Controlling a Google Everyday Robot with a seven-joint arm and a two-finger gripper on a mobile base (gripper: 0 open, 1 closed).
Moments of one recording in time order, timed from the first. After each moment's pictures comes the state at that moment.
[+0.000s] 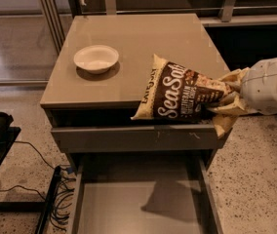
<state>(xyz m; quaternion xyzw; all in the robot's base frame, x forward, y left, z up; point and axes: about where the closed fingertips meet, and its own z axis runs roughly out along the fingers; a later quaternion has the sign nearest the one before) 0.492 -0.186 0.904 -0.62 0.67 -0.02 0.42</state>
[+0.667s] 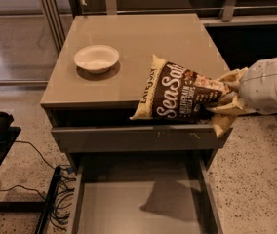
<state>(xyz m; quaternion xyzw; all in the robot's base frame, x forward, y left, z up) 0.494 -0.183 0.903 -0.62 0.67 -0.01 0.42</state>
